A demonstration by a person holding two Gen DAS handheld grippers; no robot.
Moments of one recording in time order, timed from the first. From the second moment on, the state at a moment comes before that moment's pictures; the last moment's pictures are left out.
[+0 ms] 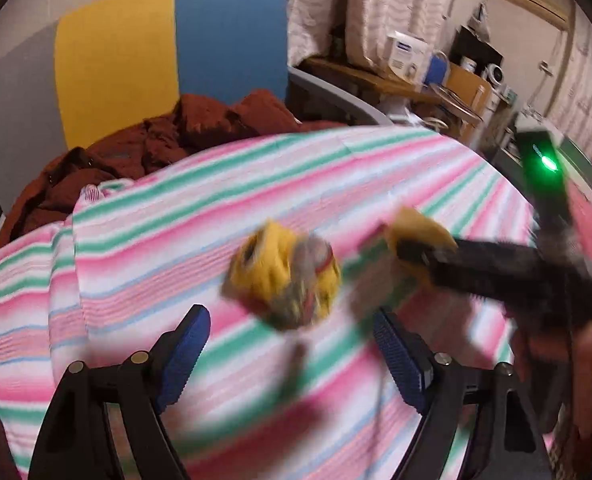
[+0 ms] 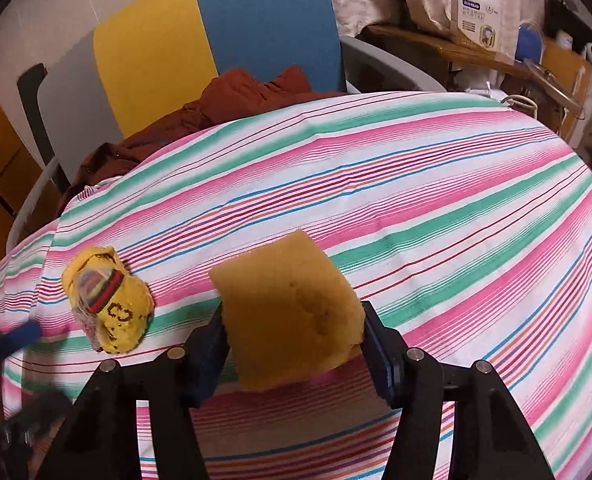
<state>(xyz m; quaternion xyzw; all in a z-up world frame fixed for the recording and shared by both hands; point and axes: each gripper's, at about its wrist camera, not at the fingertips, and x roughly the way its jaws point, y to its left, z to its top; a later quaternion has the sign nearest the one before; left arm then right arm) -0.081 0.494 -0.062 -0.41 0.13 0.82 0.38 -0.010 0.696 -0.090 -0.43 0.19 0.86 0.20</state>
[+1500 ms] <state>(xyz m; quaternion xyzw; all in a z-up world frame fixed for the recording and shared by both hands) 0.025 0.323 -0.070 -0.36 0.09 0.84 0.40 -0.009 0.598 -0.044 -0.40 0.12 0.89 0.15</state>
